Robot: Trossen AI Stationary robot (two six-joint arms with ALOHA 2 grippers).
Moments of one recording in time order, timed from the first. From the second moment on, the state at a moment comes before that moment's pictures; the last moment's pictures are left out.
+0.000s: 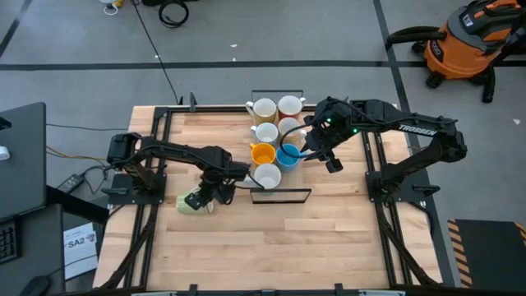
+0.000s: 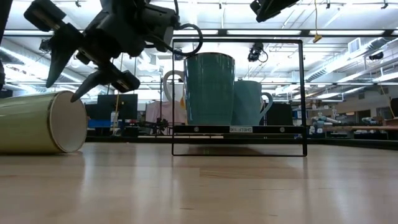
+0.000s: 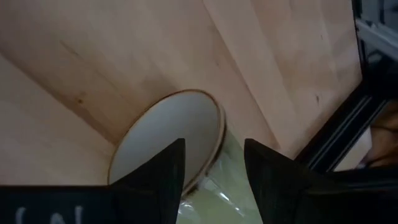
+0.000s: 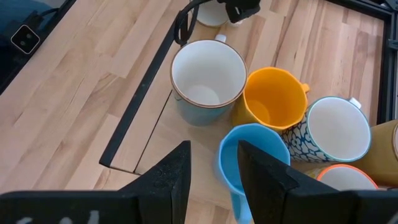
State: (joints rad) left arm -0.01 1.73 1.22 -1.28 0.39 0.70; right arm -0.18 1.32 1.44 -1.02 -0.28 -0.48
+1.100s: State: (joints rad) left arm -0.11 1.77 1.22 -1.33 0.34 0.85; right arm -0.18 1.32 1.44 -1.02 -0.28 -0.47
